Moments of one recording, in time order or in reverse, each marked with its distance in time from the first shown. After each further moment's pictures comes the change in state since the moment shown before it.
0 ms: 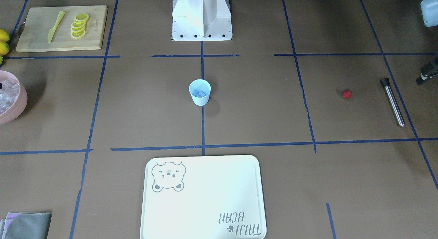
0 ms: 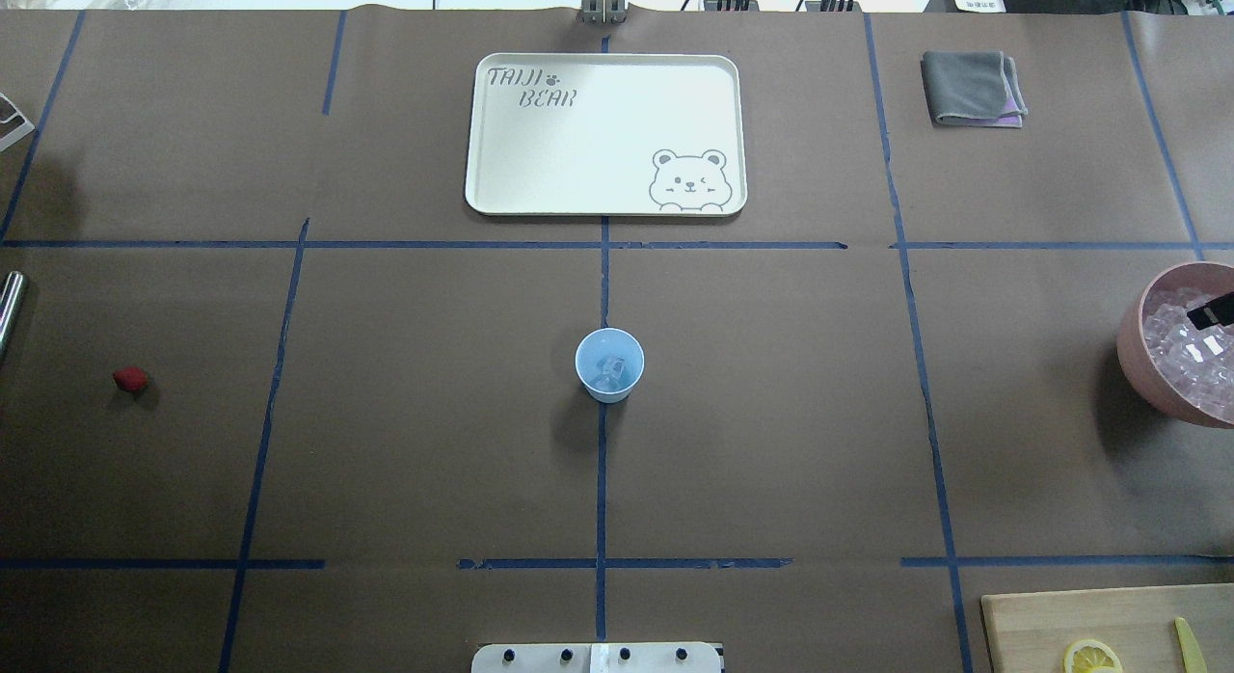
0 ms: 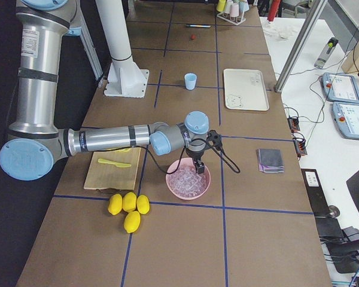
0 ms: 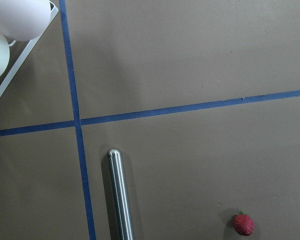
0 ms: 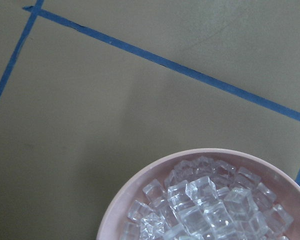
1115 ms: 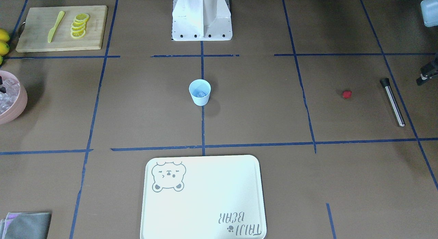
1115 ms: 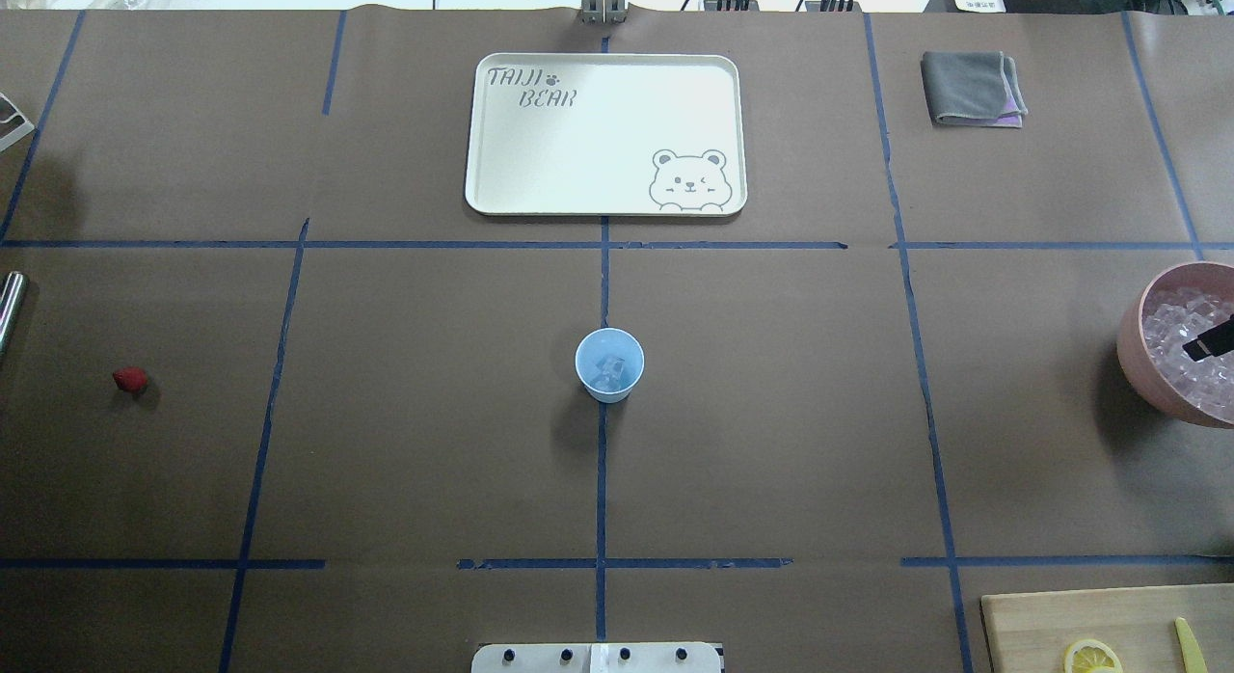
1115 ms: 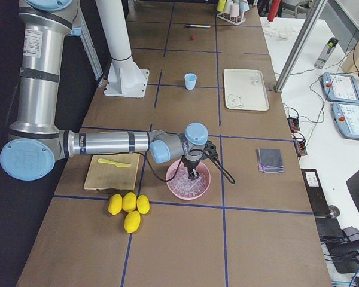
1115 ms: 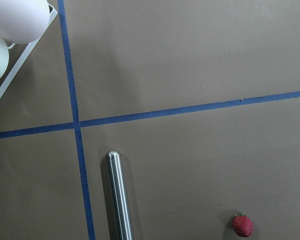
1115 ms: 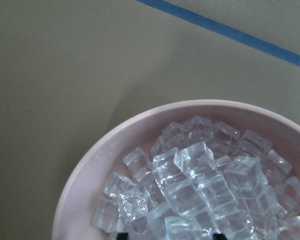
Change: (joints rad) left arm 0.000 -0.003 0.001 -0.001 0.000 0.000; right arm -0.051 -0.014 -0.054 0.004 -0.010 -0.014
